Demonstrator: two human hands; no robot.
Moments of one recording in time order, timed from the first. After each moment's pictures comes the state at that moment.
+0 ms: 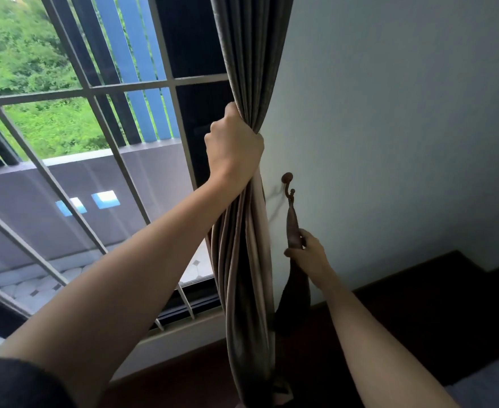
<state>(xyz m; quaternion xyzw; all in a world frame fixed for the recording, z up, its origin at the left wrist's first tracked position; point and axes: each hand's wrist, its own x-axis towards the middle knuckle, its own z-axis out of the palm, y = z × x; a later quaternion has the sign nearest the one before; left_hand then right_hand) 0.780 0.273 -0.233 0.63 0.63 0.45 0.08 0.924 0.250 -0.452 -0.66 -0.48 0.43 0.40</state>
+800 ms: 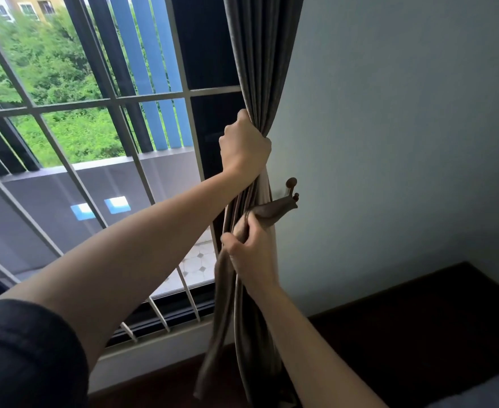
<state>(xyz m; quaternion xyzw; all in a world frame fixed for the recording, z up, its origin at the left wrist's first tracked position) 0.783 0.271 -0.227 0.63 0.62 0.45 0.12 0.795 0.181 -0.351 -0.52 -0.49 0.44 0.54</state>
